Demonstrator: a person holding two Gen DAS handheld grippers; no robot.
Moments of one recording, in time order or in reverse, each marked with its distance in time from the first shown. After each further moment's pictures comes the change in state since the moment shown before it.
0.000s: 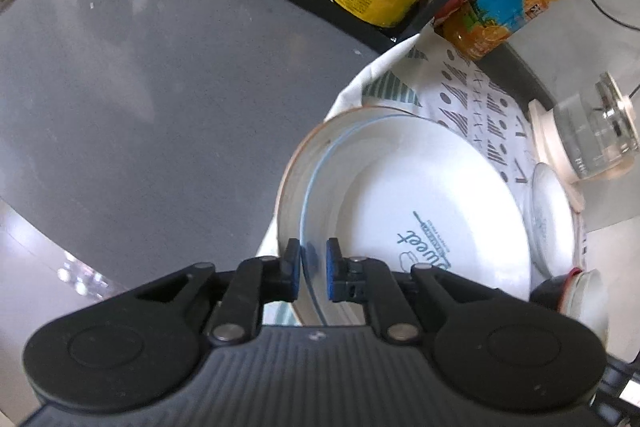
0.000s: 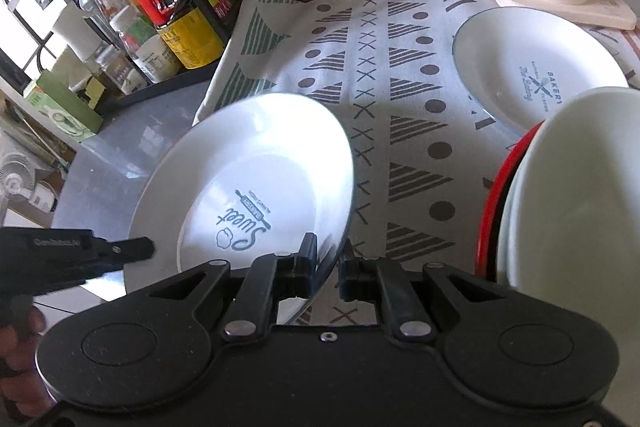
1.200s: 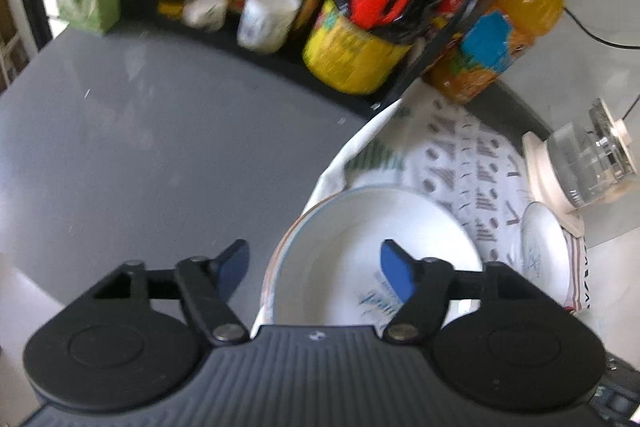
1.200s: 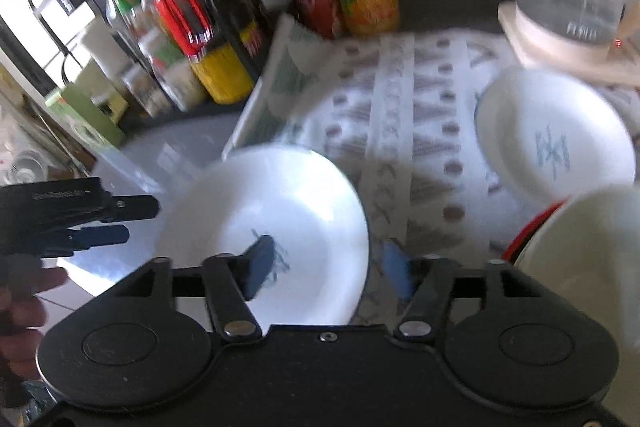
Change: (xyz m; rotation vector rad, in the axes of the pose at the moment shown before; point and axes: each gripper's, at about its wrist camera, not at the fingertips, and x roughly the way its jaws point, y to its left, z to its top) left arm -0.027 -0.030 0.045 0.061 -0.092 0.034; right arm -0.028 0.013 0.036 -0.066 -0.065 0.048
